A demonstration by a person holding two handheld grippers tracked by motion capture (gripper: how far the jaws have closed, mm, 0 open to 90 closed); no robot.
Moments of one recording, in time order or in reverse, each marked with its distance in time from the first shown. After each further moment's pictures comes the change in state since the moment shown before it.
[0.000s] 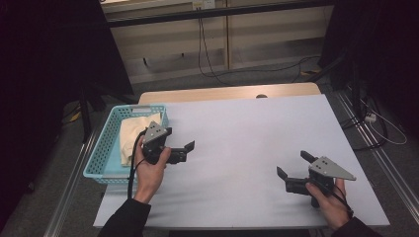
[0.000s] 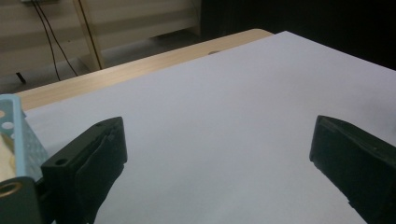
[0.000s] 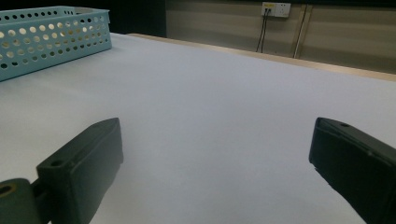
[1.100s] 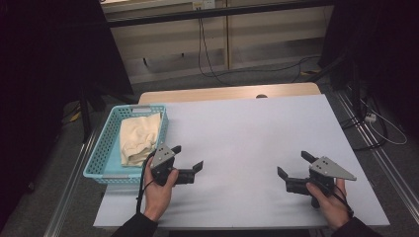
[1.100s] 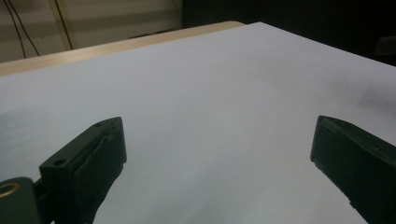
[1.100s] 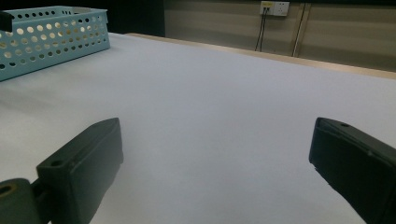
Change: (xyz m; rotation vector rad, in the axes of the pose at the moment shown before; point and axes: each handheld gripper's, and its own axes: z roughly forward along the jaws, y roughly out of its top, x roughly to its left) left arm -0.029 -0.050 -0.002 -0.027 -0.065 -0.021; right arm -0.001 -0.001 0.000 0.002 -0.008 0.006
